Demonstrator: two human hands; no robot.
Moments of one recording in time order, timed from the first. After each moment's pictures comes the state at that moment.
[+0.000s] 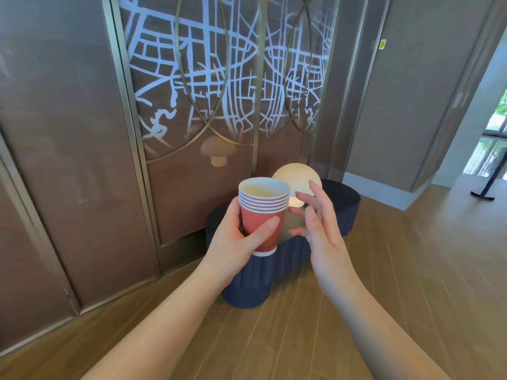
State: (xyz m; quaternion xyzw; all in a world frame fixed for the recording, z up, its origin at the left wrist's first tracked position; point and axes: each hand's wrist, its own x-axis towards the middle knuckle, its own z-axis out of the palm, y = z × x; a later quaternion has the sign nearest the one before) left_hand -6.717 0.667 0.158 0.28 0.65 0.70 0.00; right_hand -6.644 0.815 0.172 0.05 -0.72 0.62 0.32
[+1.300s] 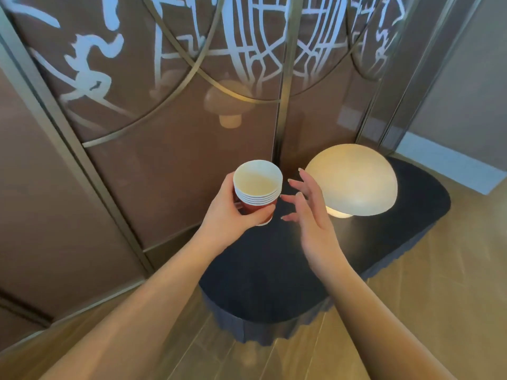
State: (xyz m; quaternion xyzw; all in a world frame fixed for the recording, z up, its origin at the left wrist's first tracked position) left_hand -7.365 0.876 0.045 0.18 0.78 0.60 0.02; right_hand -7.295 1.039 0.055 -0.01 -0.76 0.62 0.18
